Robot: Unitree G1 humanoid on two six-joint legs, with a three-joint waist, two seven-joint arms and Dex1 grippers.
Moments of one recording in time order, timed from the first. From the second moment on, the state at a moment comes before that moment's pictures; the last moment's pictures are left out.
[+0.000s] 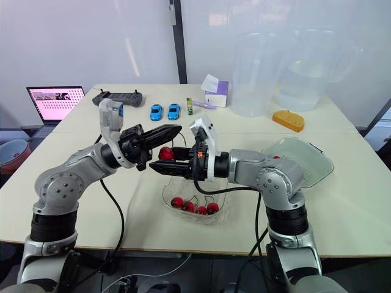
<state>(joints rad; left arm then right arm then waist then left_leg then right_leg) -0.63 0.43 0.15 -0.26 -1.01 0.80 -0.72 -0.75 -0.29 -0.03 -0.33 0.87 1.19 0.61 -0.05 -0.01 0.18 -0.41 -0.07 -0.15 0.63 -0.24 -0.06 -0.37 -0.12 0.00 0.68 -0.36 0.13</state>
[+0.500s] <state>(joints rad) -0.63 0.43 0.15 -0.26 -1.01 0.80 -0.73 -0.76 -0.42 0.02 -0.32 0.88 1.18 0.65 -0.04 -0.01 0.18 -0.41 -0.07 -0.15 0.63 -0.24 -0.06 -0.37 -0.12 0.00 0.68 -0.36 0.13</state>
